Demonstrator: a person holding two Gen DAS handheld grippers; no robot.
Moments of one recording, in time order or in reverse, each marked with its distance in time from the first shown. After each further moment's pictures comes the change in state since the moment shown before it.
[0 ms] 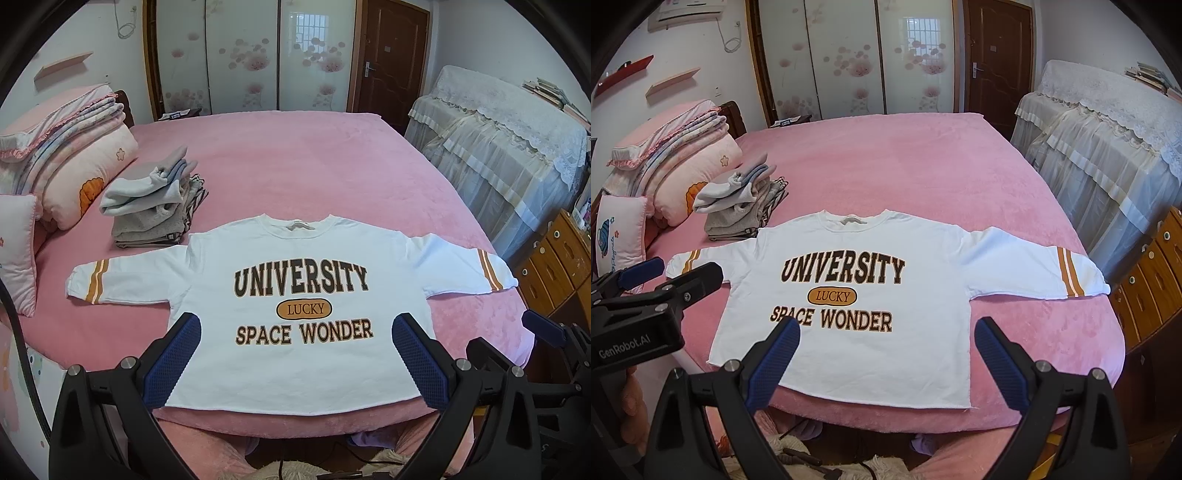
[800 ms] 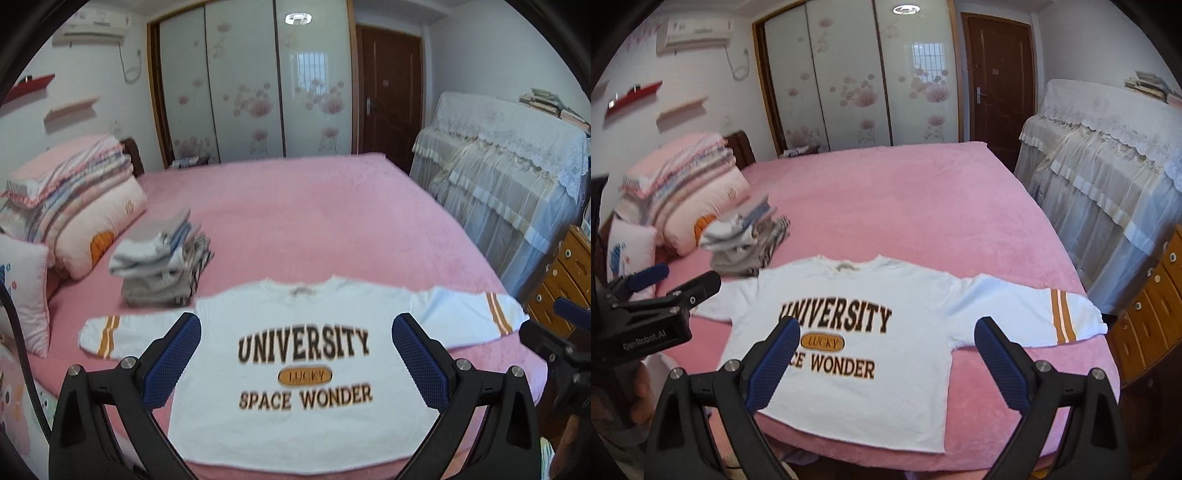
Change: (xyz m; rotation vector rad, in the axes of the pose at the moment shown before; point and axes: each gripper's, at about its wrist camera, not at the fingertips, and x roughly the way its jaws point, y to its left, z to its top) left arm -0.013 -0.041 0.066 0.048 -0.217 0.068; right arm -0.016 -0.080 0.059 0.035 -0.150 0.057
